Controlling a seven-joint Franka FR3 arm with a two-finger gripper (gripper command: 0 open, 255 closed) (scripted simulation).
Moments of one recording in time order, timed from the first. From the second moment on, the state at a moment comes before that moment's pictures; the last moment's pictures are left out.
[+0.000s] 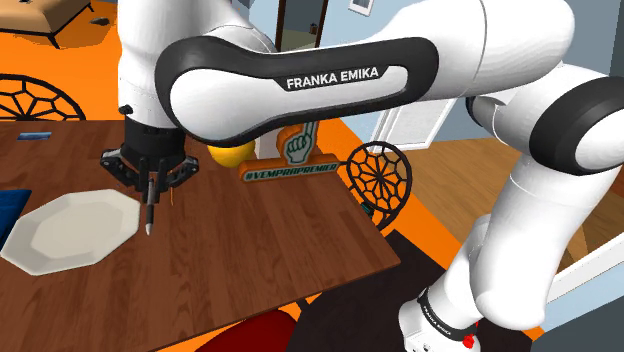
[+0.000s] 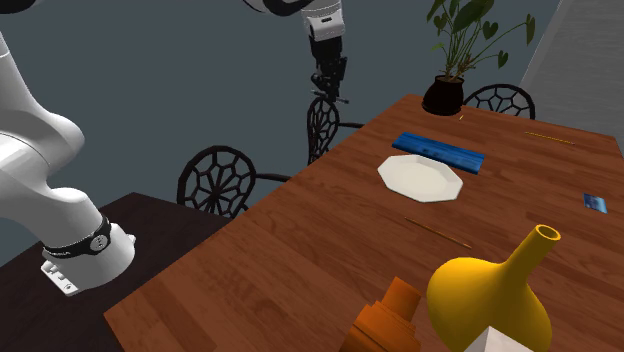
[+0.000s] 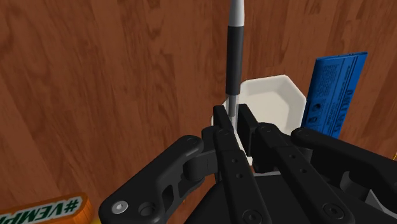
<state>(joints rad) 0.32 0.23 0.47 -1.66 -0.07 2.09 1.15</state>
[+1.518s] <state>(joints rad) 0.18 0.05 0.40 -1.69 0.07 1.95 0.90</state>
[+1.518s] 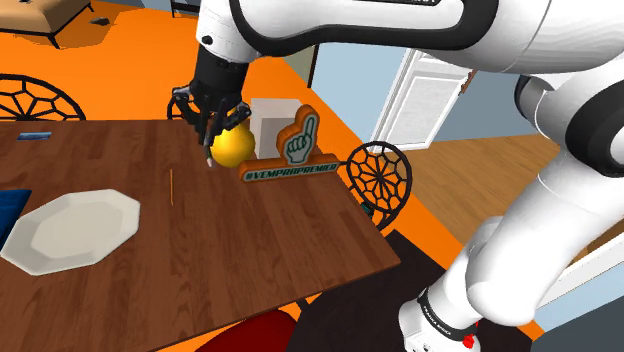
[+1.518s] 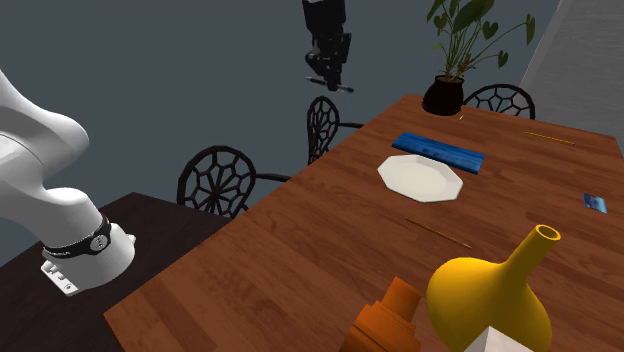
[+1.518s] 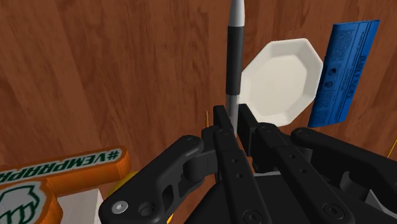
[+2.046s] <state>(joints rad) 0.08 -0.04 0.31 -1.76 0.14 1.93 0.70</state>
